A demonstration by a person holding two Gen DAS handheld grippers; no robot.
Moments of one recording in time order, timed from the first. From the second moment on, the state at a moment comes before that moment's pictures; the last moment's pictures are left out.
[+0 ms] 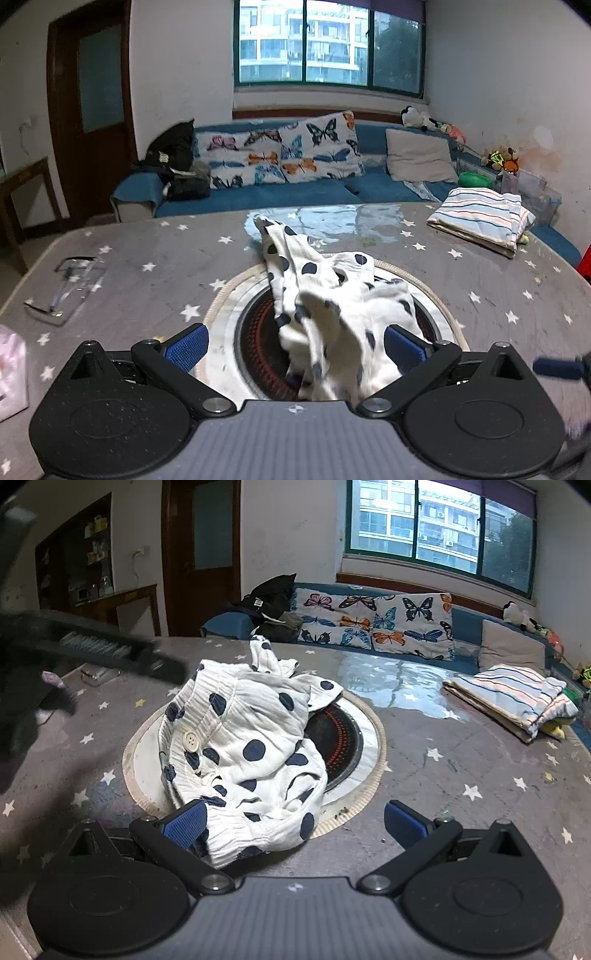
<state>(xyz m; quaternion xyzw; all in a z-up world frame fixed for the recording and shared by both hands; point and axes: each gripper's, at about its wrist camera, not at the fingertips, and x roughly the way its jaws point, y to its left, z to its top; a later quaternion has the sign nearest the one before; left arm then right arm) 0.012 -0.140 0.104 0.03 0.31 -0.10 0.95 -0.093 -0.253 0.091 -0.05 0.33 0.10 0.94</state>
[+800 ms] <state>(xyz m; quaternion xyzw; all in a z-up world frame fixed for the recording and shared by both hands) 0.055 -0.133 0.083 -0.05 0.34 -0.20 0.92 -0.083 -0.227 0.082 -0.07 0.33 0.14 0.93</state>
